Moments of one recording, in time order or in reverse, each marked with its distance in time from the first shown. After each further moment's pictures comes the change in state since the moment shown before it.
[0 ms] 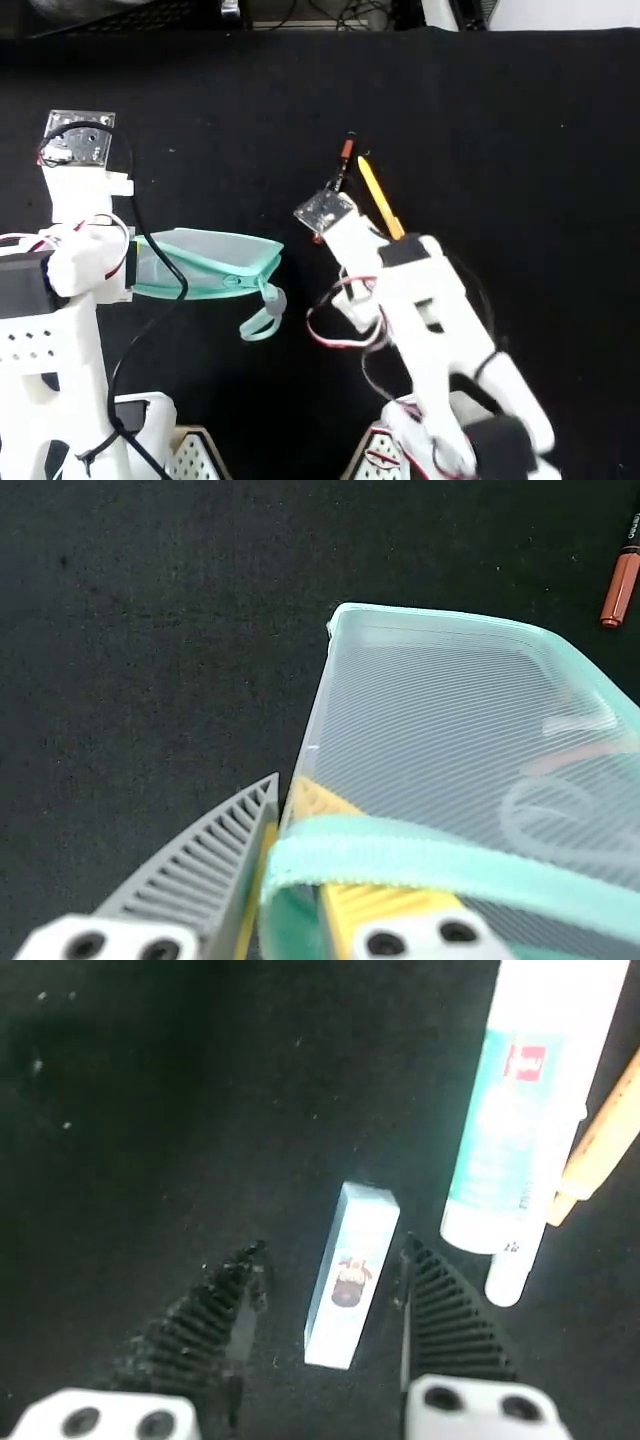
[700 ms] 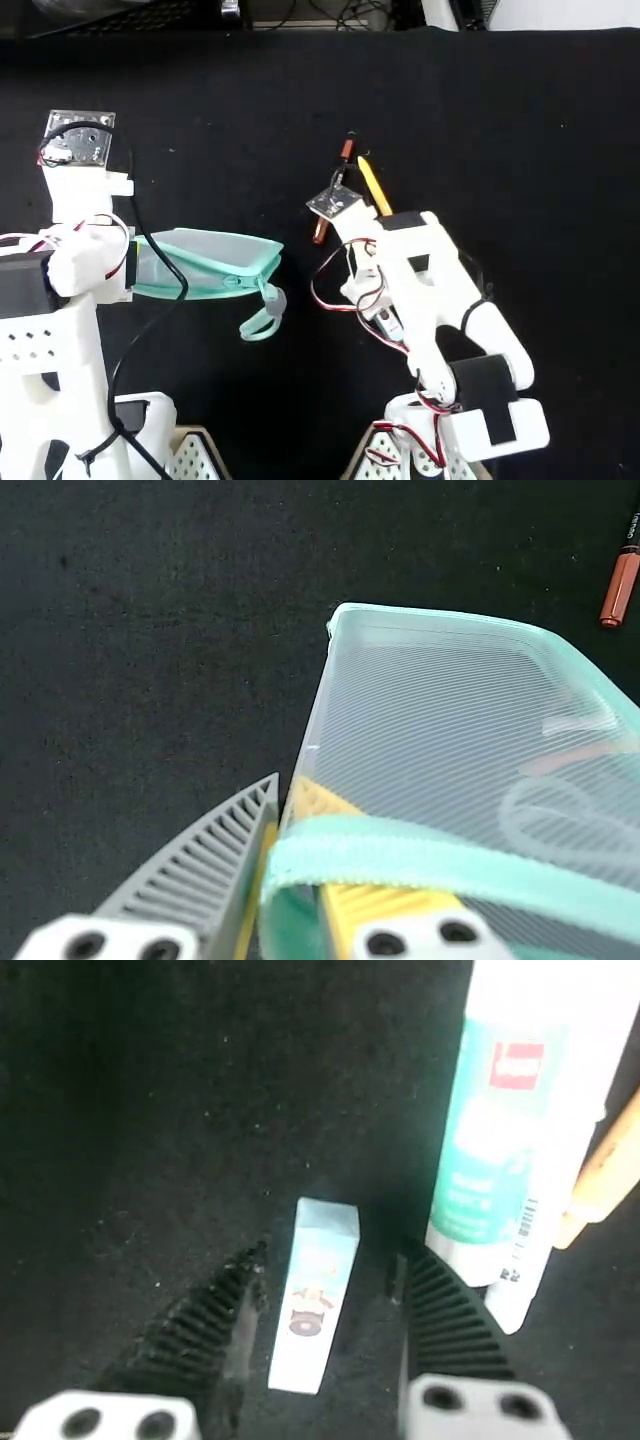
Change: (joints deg) left arm 0.0 0.0 0.0 0.0 0.0; right arm 5.0 15.3 -7.1 -1.0 2.5
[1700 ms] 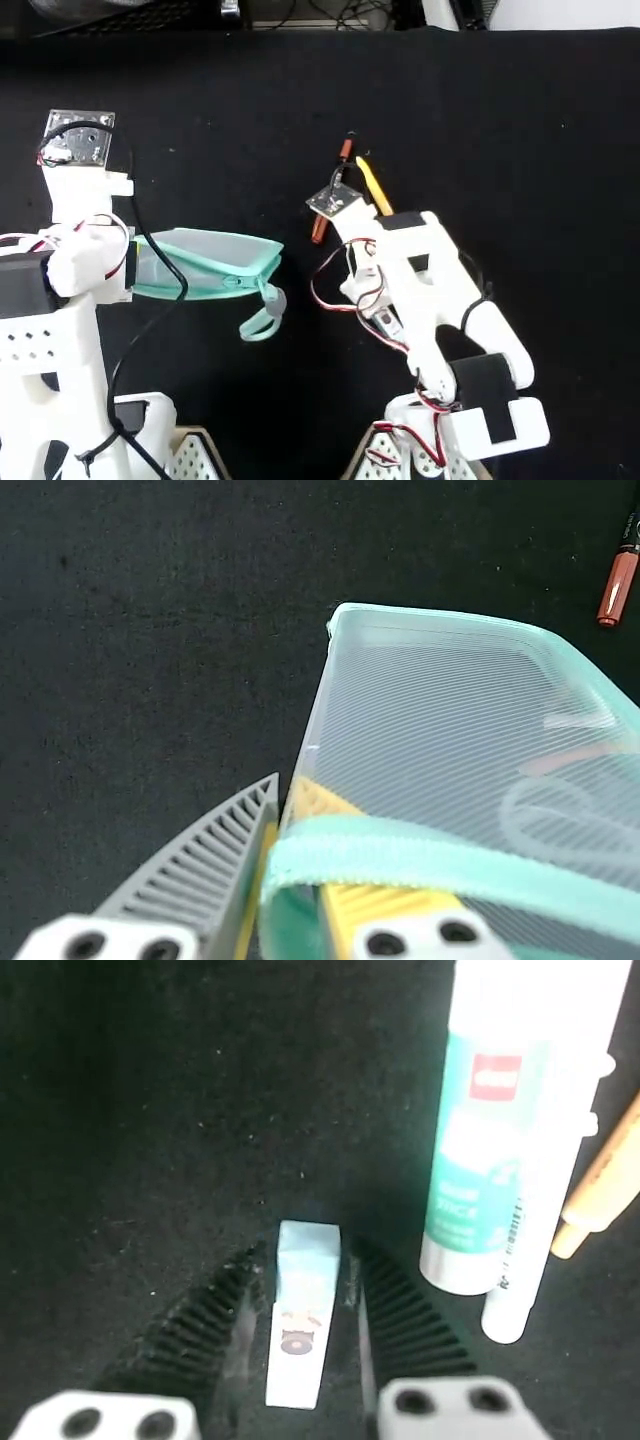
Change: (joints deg) left arm 0.0 0.0 0.0 0.0 0.0; right arm 0.0 0.4 0.0 -0.8 0.0
